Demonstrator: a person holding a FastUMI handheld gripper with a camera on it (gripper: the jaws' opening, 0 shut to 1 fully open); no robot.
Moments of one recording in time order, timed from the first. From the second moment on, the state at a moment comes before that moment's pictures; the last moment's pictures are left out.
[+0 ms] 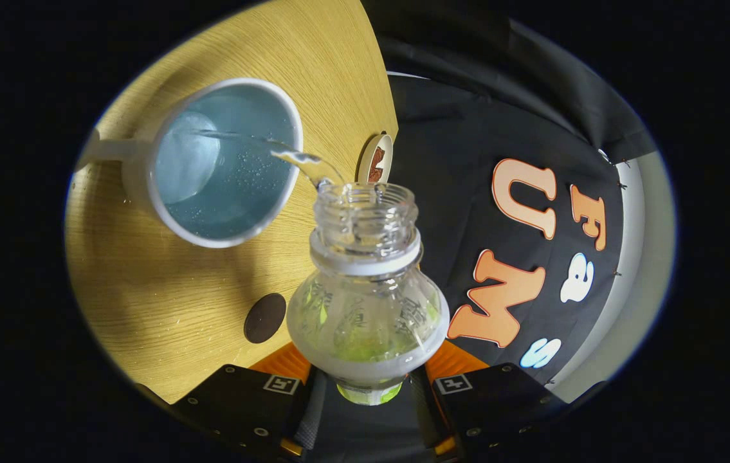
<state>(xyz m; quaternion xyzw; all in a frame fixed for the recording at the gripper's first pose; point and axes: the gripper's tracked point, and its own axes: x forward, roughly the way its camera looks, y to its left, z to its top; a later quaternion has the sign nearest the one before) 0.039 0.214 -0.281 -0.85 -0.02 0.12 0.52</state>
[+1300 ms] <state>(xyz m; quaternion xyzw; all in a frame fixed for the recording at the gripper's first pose) 0.049 0.216 -0.268 -0.86 -0.03 0.12 0.49</state>
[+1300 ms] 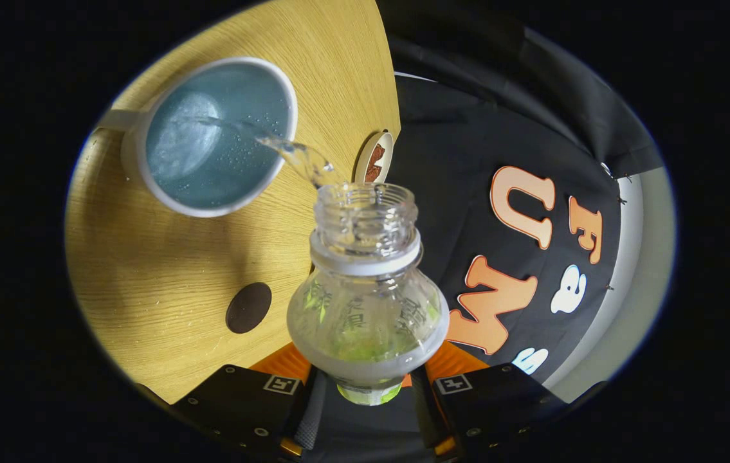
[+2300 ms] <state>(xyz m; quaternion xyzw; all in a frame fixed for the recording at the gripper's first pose) 0.049 0.219 -0.261 -0.87 -0.04 0.12 0.47</state>
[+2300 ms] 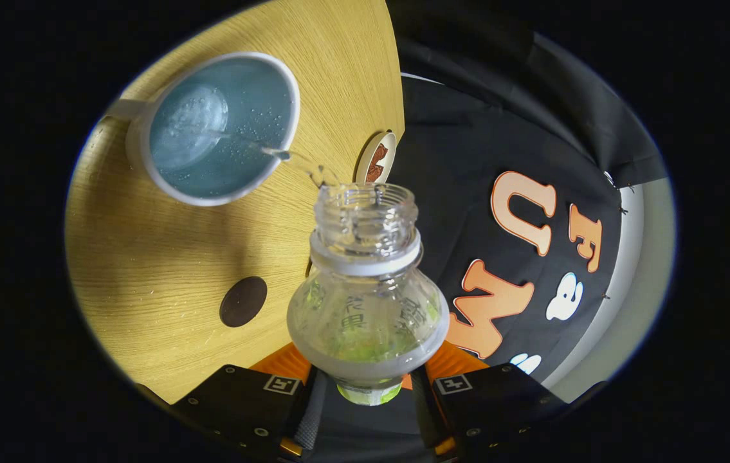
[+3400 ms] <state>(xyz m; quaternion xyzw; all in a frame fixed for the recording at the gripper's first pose) 0.048 0.225 -0.257 -0.88 -0.05 0.12 0.45</state>
